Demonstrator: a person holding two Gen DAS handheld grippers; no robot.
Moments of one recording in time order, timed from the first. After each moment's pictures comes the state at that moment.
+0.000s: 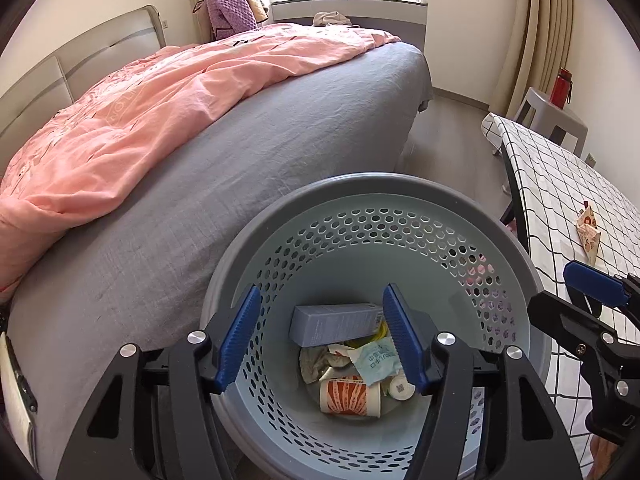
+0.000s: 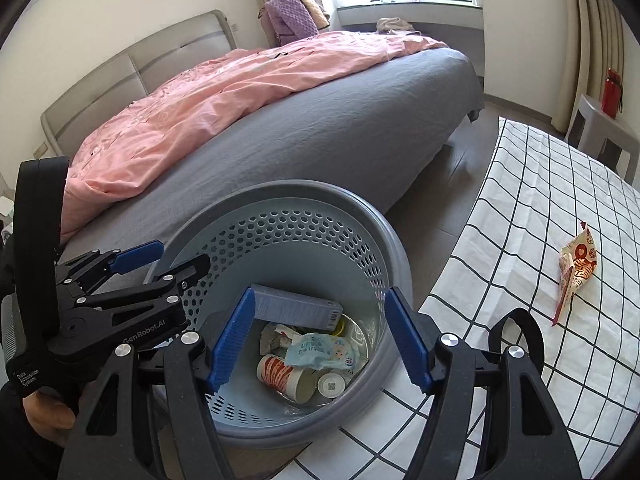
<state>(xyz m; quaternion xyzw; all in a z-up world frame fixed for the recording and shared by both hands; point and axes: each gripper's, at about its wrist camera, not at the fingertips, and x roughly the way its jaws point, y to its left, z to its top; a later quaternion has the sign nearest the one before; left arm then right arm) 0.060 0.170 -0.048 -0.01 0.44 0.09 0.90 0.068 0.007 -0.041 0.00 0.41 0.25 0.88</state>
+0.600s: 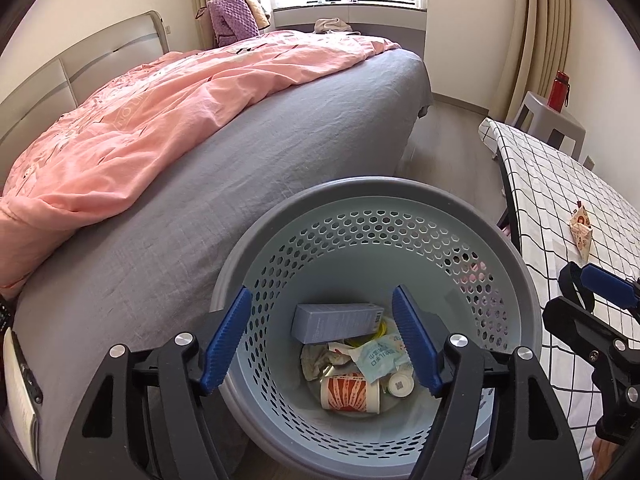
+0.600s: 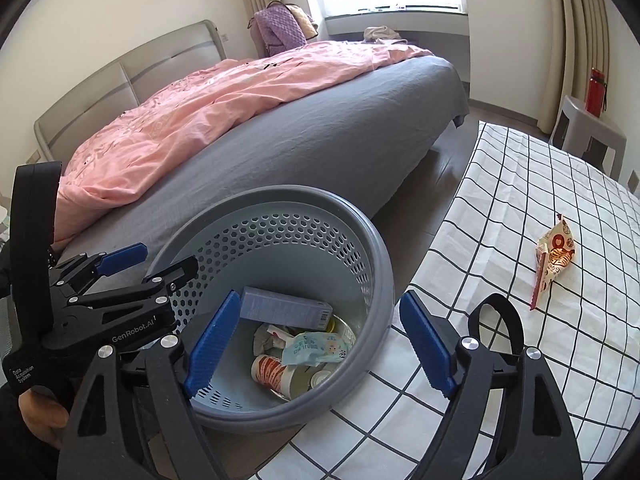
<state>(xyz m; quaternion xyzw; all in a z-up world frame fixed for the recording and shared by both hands) 0.046 0.166 -0.039 -0.01 0.43 0.09 0.90 0.053 -0.009 -0.033 0.01 0.40 0.23 0.89</state>
